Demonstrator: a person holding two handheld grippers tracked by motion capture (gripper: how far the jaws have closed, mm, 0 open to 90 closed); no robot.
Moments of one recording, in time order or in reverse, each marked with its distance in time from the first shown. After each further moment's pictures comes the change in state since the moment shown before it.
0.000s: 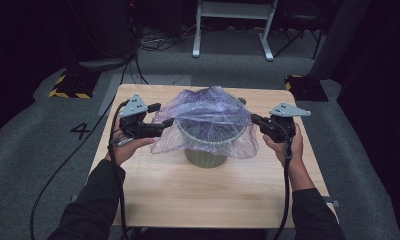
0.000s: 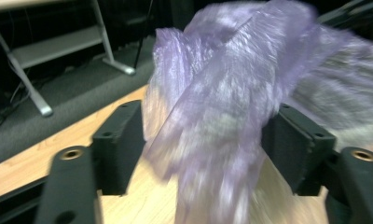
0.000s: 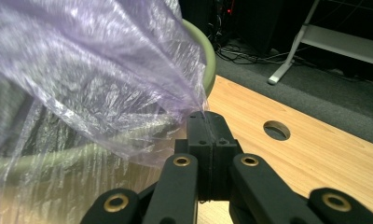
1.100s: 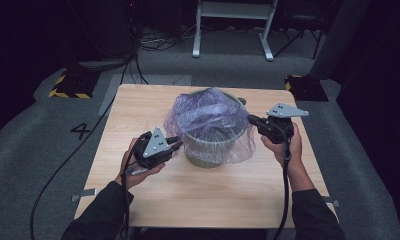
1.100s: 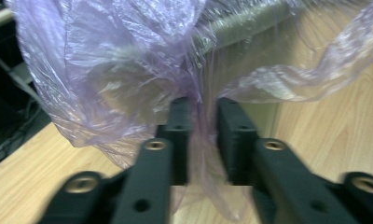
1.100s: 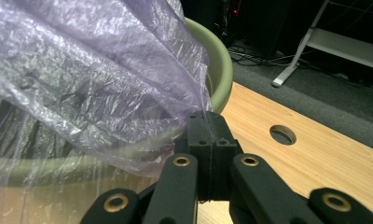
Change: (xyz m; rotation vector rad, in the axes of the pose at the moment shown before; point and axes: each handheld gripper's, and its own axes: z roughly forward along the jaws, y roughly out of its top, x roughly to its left) left arm -0.065 -0.040 0.019 0.136 0.002 0.230; right arm 0.009 0.006 -0.002 0.004 0.017 -0.032
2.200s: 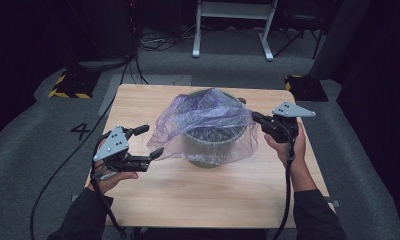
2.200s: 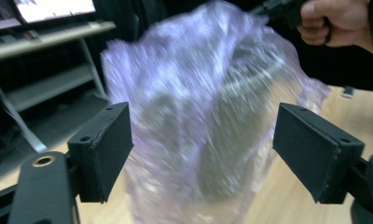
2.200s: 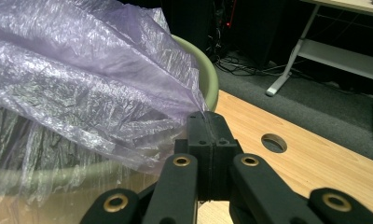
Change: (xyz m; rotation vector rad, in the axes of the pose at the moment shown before) left arm 0.021 -0.010 -0.074 -0.243 0.006 -0.111; right arm -0.003 0.004 -0.010 -0.050 -0.021 0.015
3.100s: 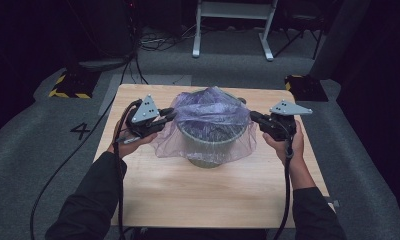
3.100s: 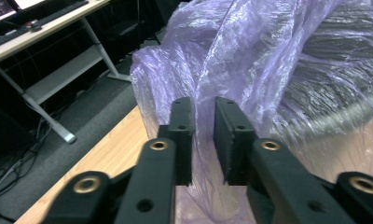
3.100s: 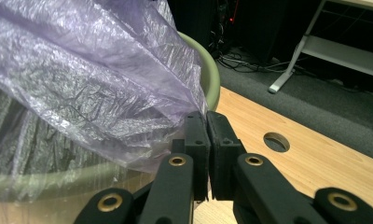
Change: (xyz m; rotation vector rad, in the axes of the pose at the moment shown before) left arm 0.046 0.036 0.081 0.176 0.027 0.144; right arm -0.003 0.000 0.009 0.021 0.009 -0.006
